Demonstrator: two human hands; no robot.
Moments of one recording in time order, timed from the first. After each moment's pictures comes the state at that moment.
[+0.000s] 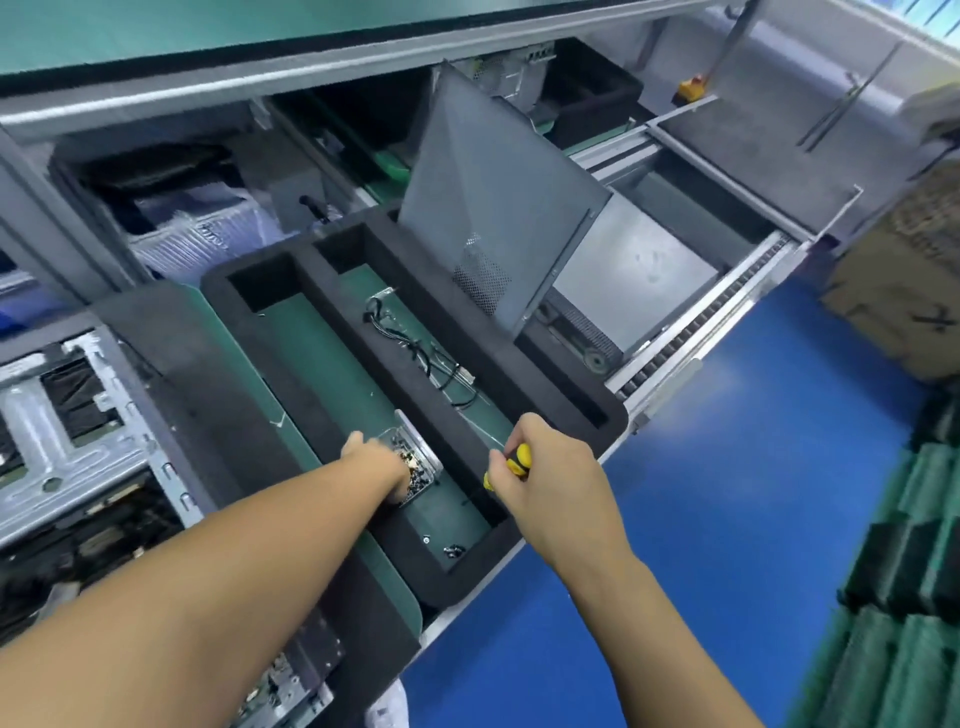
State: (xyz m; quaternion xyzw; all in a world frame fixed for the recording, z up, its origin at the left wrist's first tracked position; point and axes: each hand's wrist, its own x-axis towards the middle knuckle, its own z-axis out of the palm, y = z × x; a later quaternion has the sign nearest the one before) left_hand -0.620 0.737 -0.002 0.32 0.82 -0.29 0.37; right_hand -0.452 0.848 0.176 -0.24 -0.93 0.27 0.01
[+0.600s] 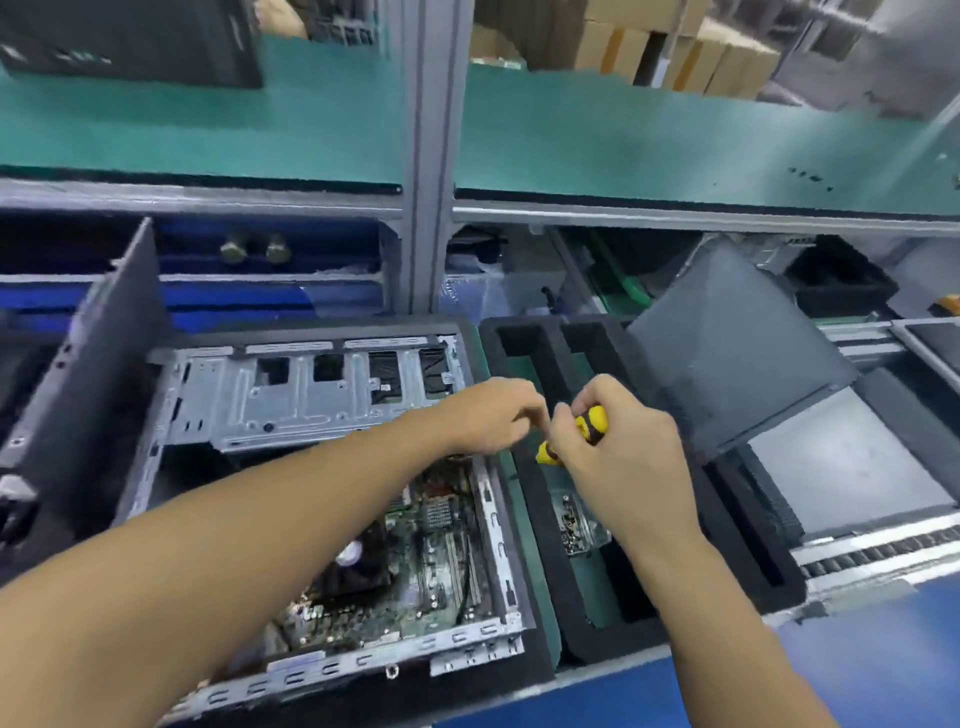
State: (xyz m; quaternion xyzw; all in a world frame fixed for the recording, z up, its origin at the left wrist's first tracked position) left_hand -0.615 0.554 0.194 0.34 0.89 0.28 0.11; right_hand -0.502 0.695 0.277 0.02 -0.94 0.31 0.13
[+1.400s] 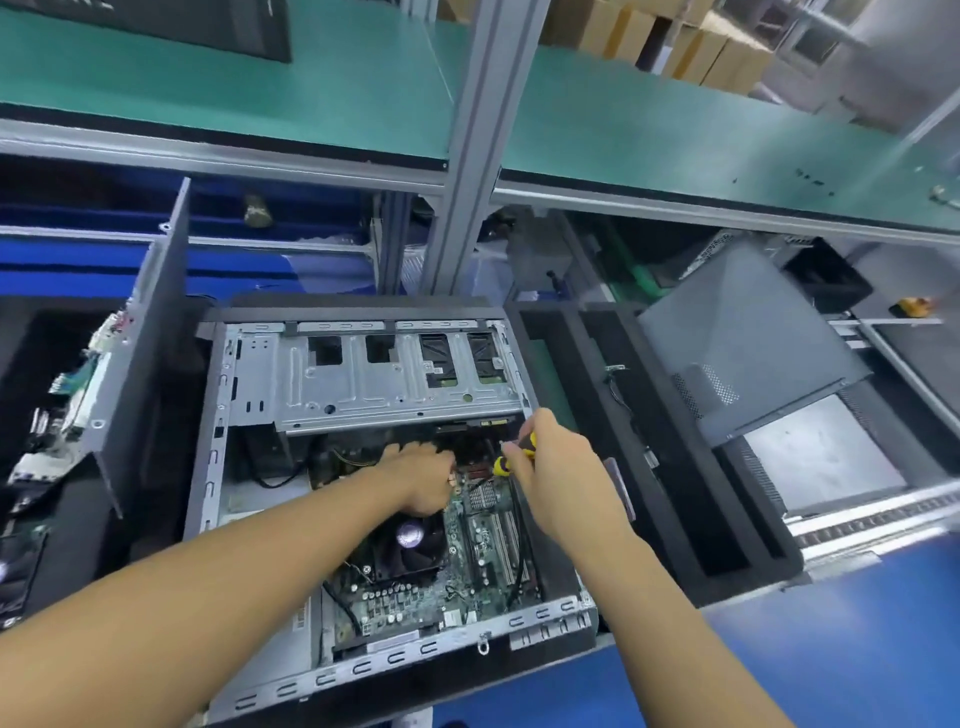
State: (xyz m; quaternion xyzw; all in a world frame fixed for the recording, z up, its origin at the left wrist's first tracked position) left_hand -0.560 0.438 0.093 0.15 0.93 0.11 0.31; right_hand -0.502 0.597 0.215 0.02 -0.98 0.19 -0.05
